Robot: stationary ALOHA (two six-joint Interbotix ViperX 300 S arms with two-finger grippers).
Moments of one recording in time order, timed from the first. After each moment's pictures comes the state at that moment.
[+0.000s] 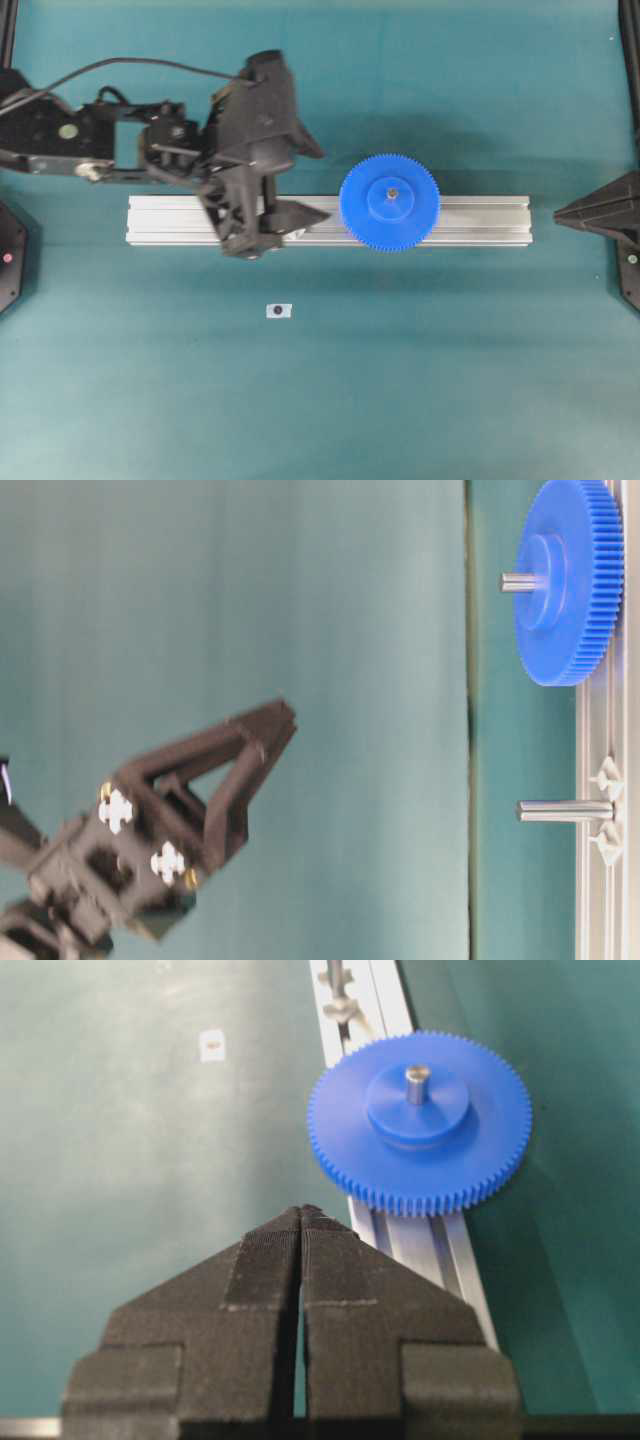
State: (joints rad) left arm 0.07 -0.18 0.47 0.02 0.18 -0.03; right arm -0.05 -1.25 1.27 0.03 0.37 0.12
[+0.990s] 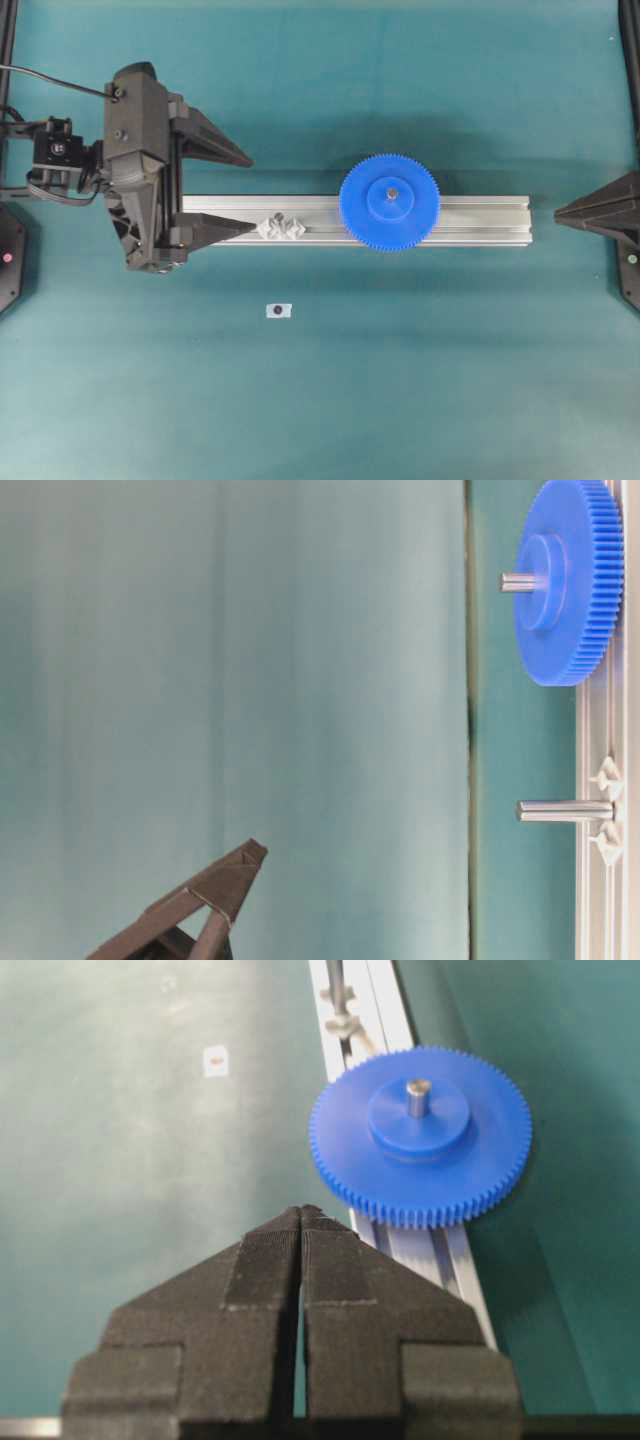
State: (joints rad) left arm 0.05 -0.45 0.73 0.02 0.05 -0.03; right arm -0.05 -1.26 1.29 0.03 0.34 0.13
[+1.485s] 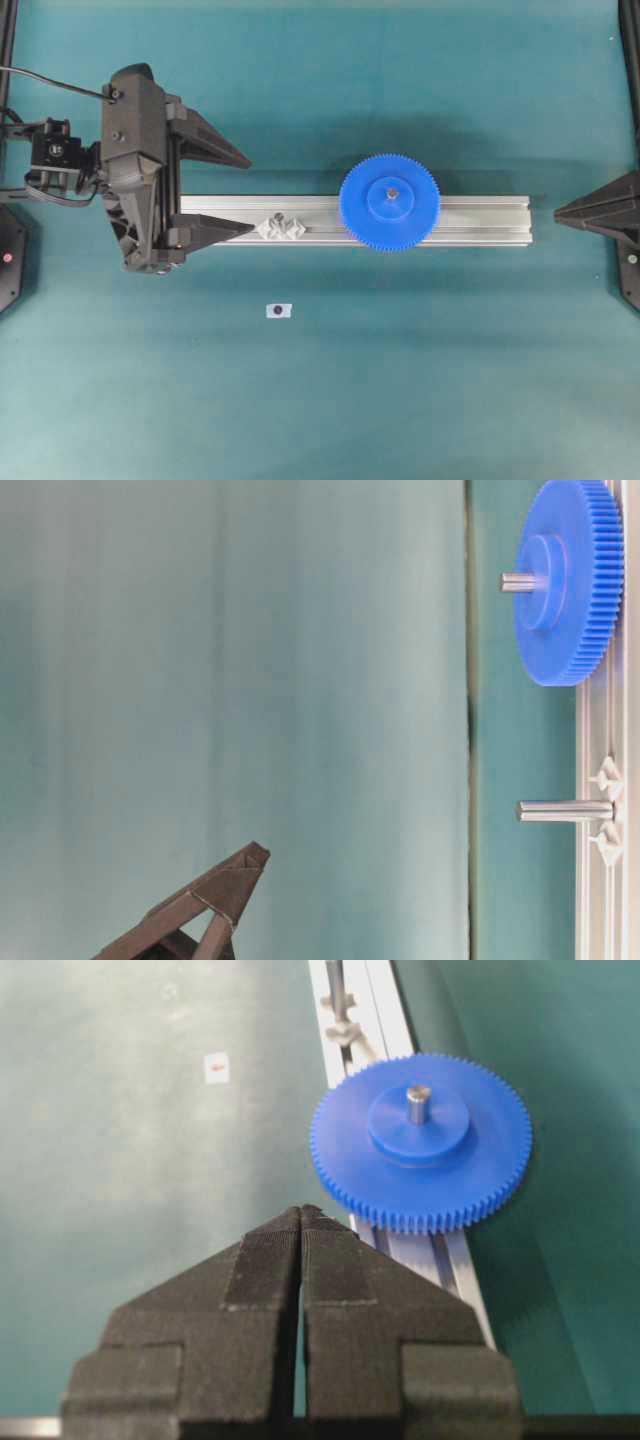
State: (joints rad) left arm 0.05 -0.45 0.74 0.02 0.04 -0.04; right arm -0.05 -1.26 1.29 0.03 0.34 0.12
